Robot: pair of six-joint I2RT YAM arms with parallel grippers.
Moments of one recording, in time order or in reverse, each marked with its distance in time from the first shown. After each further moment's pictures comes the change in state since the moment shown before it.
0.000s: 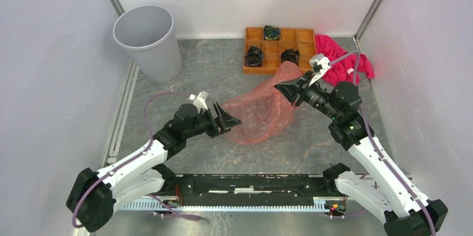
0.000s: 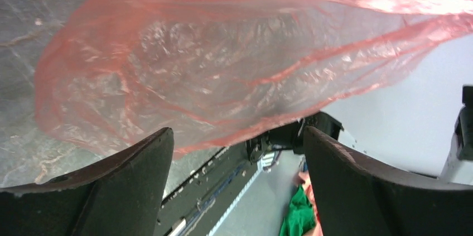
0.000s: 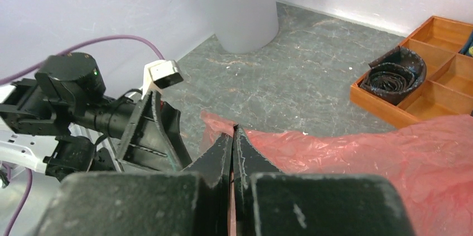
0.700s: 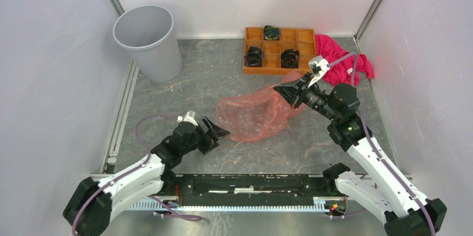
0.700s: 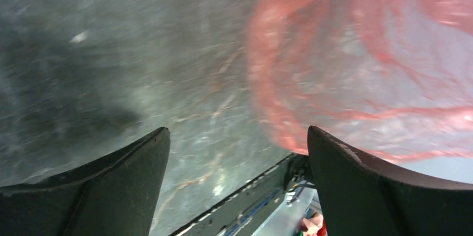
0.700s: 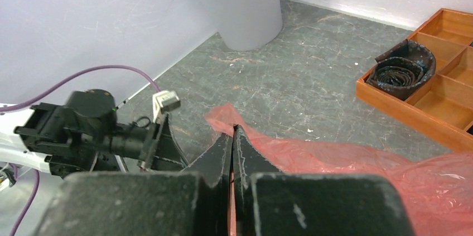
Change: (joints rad) left arm -0.003 -0.190 -0.261 -0.021 -0.238 -0.172; right arm 0.006 -0.008 -0.040 0.041 0.003 0.025
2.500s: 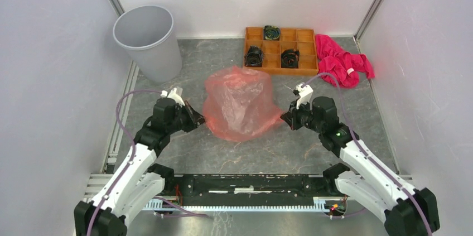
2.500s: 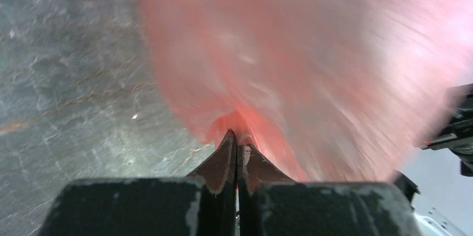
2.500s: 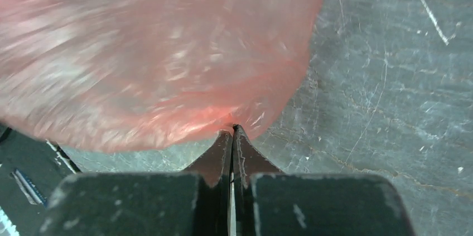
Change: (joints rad) left arm 0.337 0.056 0.319 -0.399 0.182 0.457; right arm 0.004 0.045 -0.263 -0.234 0.153 -0.189
